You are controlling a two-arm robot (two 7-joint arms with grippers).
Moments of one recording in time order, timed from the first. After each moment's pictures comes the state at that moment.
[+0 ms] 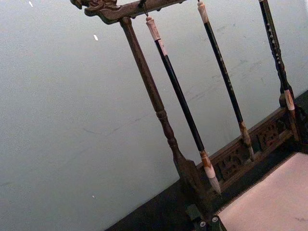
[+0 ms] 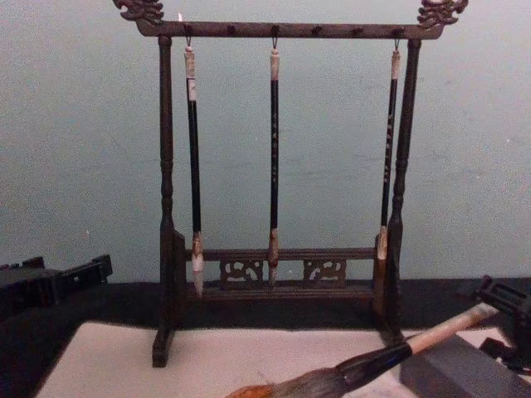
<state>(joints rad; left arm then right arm) -0.20 0.60 0.45 -1.41 -0.25 -0.12 0.03 0.32 0.42 -0.35 -1.11 1.41 0.37 0.34</state>
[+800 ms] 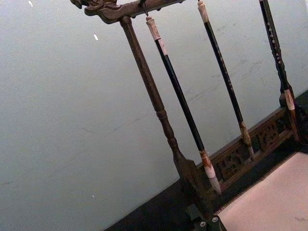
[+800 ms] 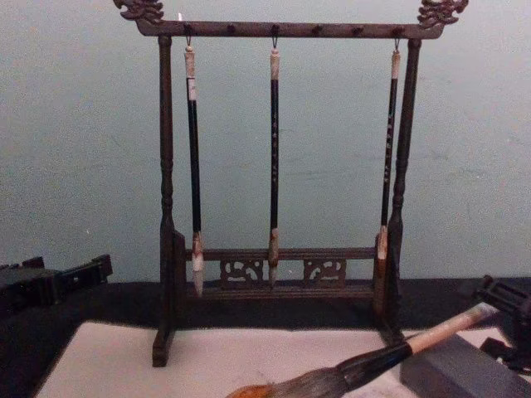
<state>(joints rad) -0.20 0.60 0.45 -1.41 -0.25 -0.12 0.03 0.32 0.42 -0.34 -1.11 1.41 0.36 0.34</state>
